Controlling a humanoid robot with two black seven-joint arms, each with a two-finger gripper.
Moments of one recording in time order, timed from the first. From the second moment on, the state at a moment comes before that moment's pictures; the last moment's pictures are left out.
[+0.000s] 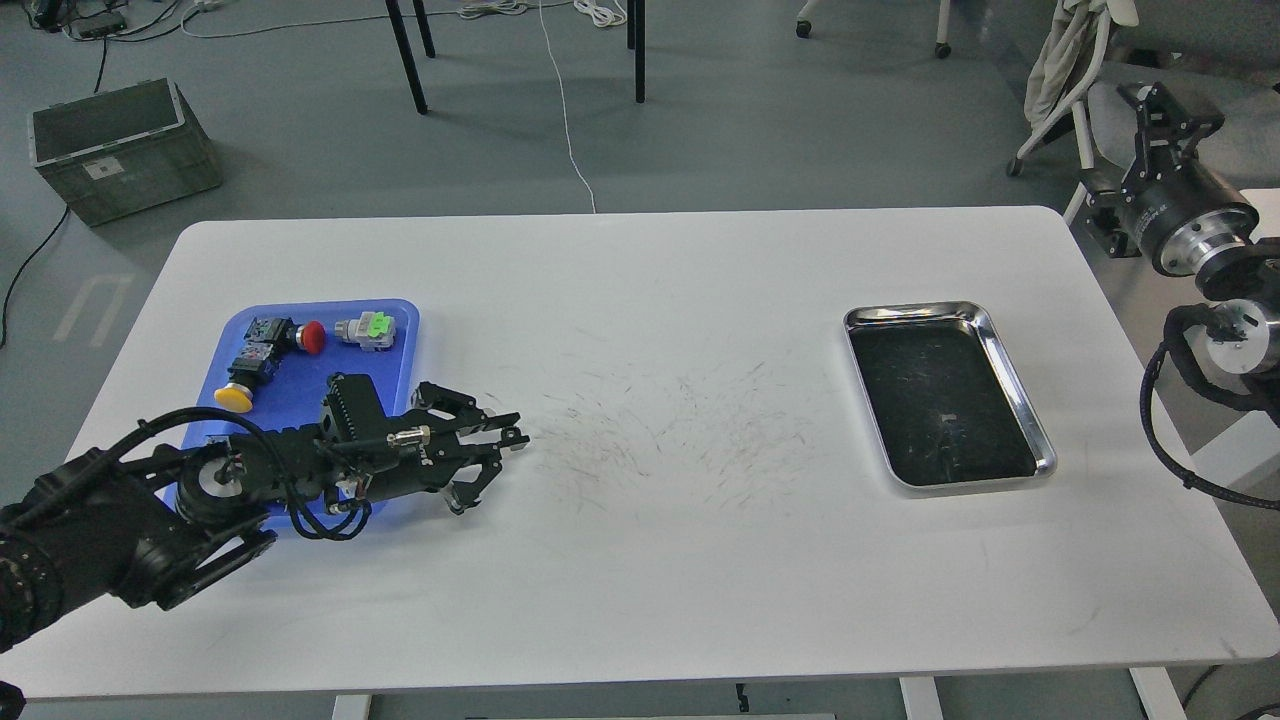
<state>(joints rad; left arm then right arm) -0.76 0.41 -0.09 -0.71 2.18 0.49 -0.49 0.92 -0.58 0.38 0.59 -0.12 0.15 0.33</state>
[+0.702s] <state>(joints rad) -0.75 0.71 -0.08 -0.74 2.10 0.49 -0.49 0.91 -0.58 0.38 0.59 -0.12 0.15 0.33</state>
